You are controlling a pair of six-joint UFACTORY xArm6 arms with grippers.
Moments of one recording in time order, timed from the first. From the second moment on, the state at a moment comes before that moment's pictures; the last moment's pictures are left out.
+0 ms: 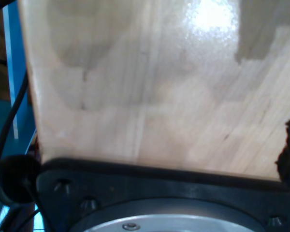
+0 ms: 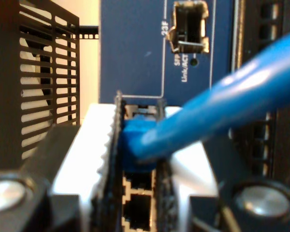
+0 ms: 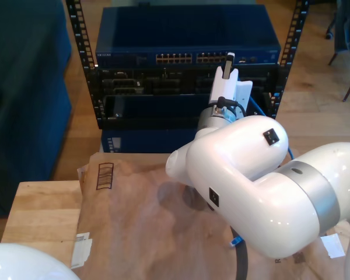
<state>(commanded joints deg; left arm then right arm) 100.8 -28.9 -4.8 2.3 56.2 -0.3 28.3 49.3 -82.3 46.5 -72.9 66.4</state>
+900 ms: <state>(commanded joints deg) 100.8 -29.0 -4.9 2.3 56.2 -0.2 27.9 41.7 -70.9 46.1 -72.9 66.9</state>
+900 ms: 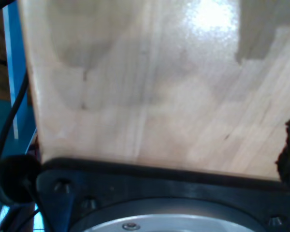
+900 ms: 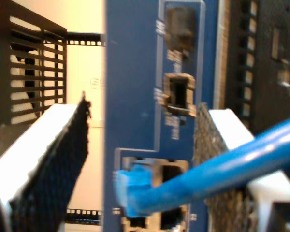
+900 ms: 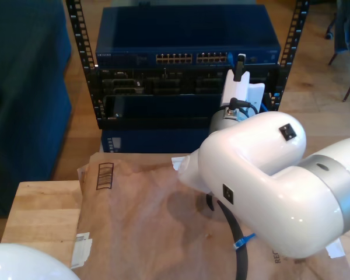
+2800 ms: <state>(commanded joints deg) 100.8 -29.0 -4.8 2.3 56.2 -0.3 8.7 -6.3 -41.2 44.0 1.8 52.1</state>
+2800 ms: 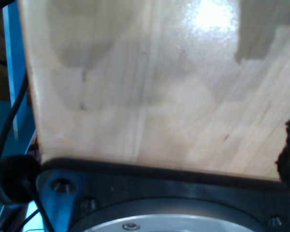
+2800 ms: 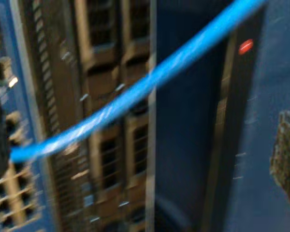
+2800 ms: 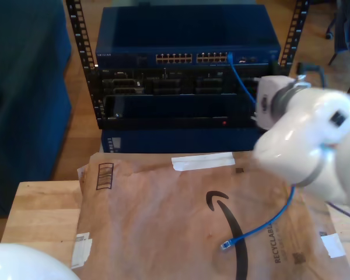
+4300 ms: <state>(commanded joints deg) 100.8 -28.9 -4.8 2.3 56.2 -0.3 -80.7 -39.2 -9.7 -0.6 64.6 6.4</state>
